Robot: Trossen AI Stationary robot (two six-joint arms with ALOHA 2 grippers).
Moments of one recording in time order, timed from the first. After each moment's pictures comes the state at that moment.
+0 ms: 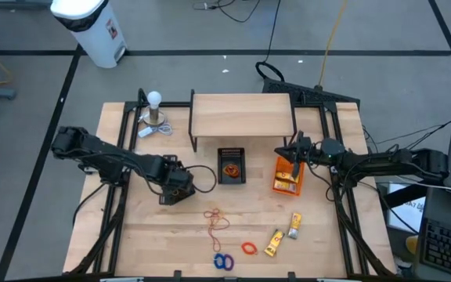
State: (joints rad) left arm -0.20 1.46 0.91 -0.98 -0.14 -0.18; right arm -0.31 0.87 0.02 0.80 -0.12 0.19
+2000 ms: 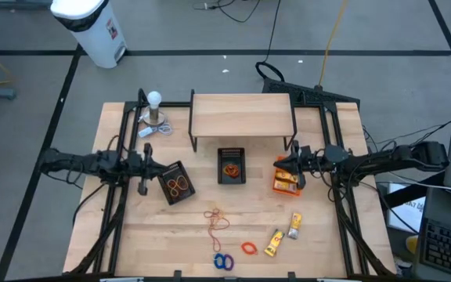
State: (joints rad) left arm -0.17 0.01 0.04 -0.02 -0.15 -0.03; right arm -0.10 0.87 0.02 0.90 -0.13 0.25
